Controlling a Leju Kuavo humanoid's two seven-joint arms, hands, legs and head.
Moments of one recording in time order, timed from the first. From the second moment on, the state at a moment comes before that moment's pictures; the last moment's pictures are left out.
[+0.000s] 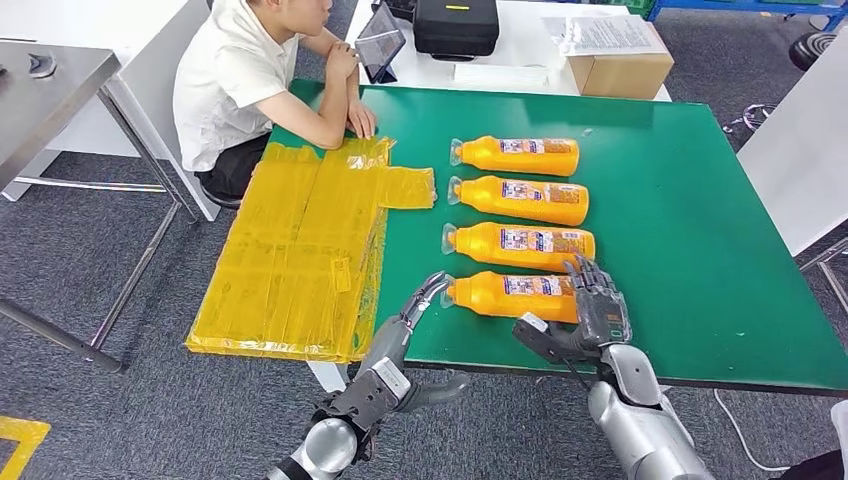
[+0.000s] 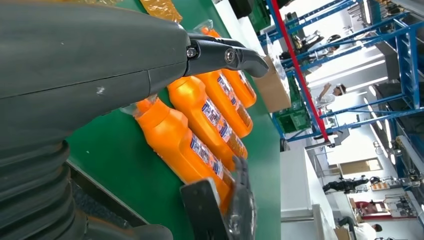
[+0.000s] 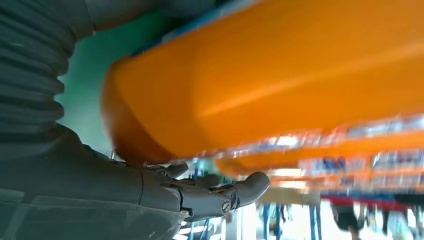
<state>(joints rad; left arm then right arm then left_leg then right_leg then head) -0.17 -0.25 -0.56 -1.10 -0.06 0.24 -0.51 -0.39 -0.15 0.24 -0.66 1.16 -0.50 -0.21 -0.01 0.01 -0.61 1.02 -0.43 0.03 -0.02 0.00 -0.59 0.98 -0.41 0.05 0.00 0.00</state>
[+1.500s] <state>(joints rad) -0.16 -0.26 -0.53 -1.10 0.23 0.36 -0.57 -0.26 -0.10 0.22 -0.82 0.65 -0.45 -0.48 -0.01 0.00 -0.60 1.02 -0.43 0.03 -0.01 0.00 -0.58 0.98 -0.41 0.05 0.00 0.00</state>
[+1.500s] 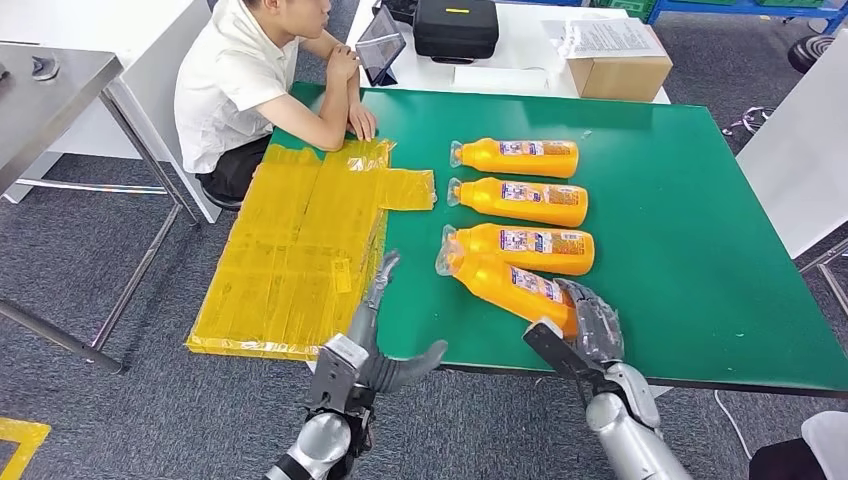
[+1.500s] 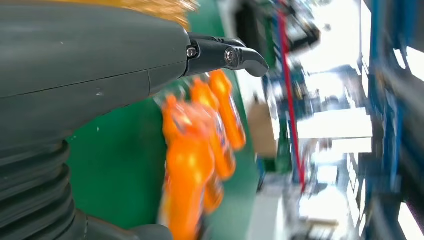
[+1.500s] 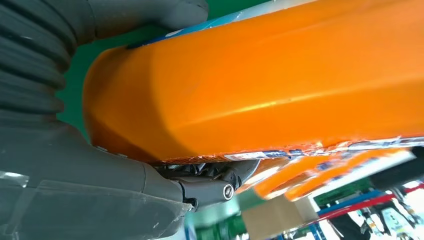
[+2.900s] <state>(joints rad) -0.12 -0.22 -0.52 -1.17 0.59 0.12 -0.40 -0.24 0.08 0.60 -0.93 0.51 -0.36 -0.56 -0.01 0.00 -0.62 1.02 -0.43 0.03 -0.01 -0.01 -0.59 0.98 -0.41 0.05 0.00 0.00</state>
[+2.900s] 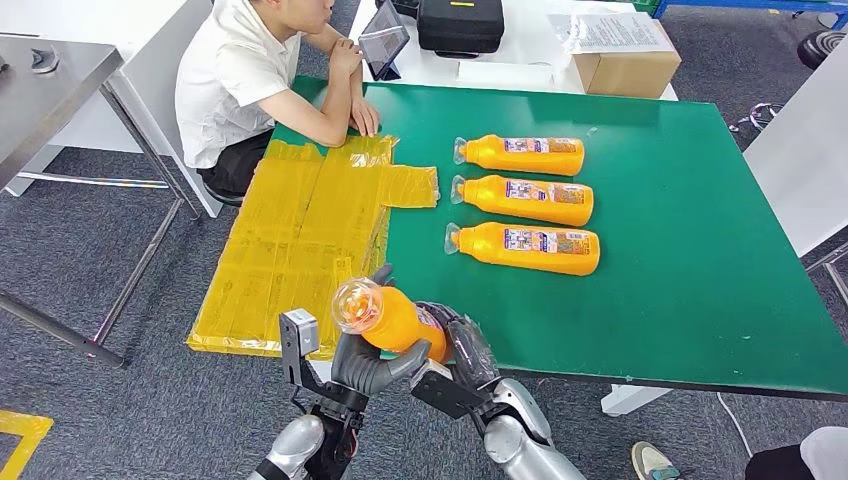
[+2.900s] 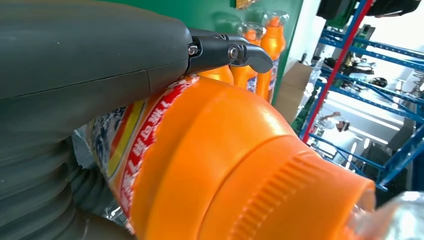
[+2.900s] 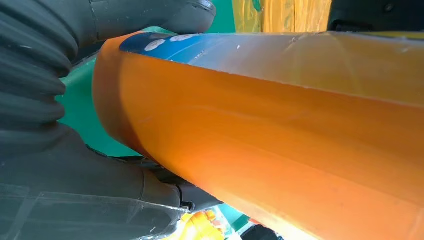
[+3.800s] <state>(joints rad) -0.14 -0.24 -0.47 -1.14 0.64 0.15 -0.44 -0.24 0.07 0.67 -0.95 0.48 -0.38 -0.59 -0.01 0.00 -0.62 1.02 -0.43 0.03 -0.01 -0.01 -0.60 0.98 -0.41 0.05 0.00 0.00</state>
